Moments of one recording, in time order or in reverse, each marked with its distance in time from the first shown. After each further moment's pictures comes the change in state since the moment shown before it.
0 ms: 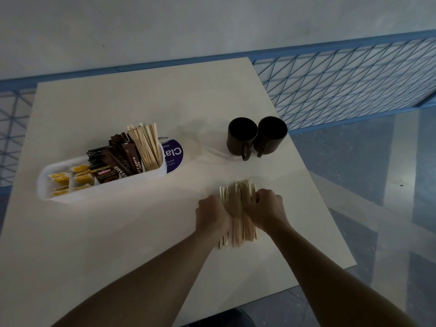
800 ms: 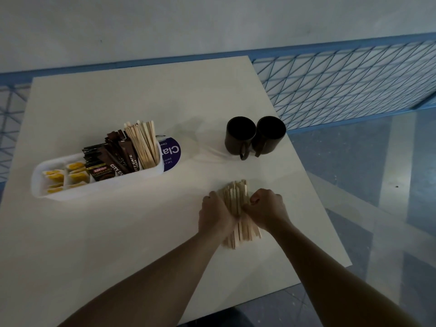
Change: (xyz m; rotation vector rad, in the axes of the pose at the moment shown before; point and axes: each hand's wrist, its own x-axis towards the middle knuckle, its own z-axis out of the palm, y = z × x) left_hand 0.003 0.005 0.013 -0.092 -0.042 -0.066; right_hand 0.002 0.004 -0.008 -0.128 -0.037 0.003
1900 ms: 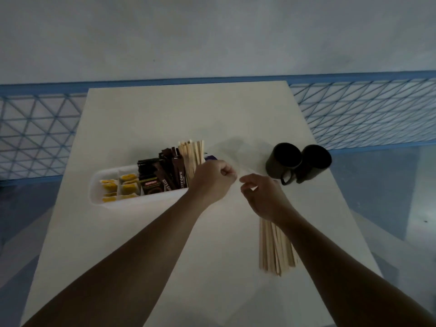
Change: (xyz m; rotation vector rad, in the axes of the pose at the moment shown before) left_hand 0.055 -0.014 -0.161 -0.226 0.087 0.345; right_hand 0.018 -0.125 0.015 0.048 0.049 -0.477
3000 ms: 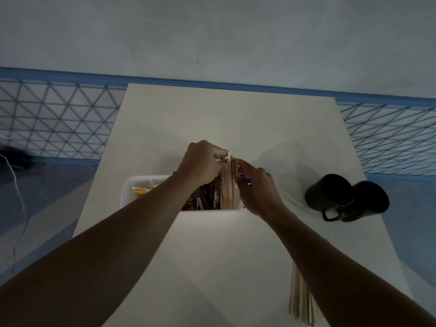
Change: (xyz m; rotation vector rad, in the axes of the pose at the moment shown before) left_hand 0.062 -0.044 -0.110 0.149 0.098 0.064; right_hand 0.083 -0.084 0.059 -0.032 -0.005 -0.185
